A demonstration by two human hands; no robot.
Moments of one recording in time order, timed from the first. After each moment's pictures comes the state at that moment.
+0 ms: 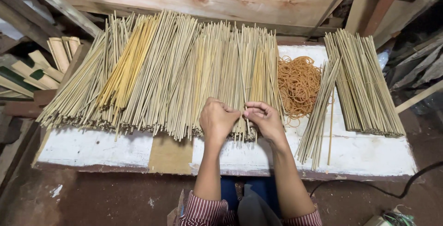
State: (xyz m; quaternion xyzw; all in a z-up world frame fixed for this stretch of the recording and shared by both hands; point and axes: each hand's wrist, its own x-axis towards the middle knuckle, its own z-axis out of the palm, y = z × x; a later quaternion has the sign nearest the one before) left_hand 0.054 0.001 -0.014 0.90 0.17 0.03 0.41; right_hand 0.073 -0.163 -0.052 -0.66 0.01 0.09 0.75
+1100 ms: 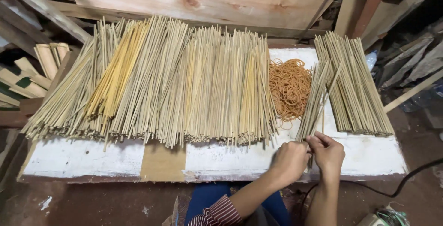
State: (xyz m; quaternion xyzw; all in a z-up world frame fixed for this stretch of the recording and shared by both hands) left_hand 0.003 -0.184 -0.030 0.89 -0.17 -0.13 0.40; right_hand 0.025 -0.330 -0.083 -0.82 0.29 -0.09 0.49
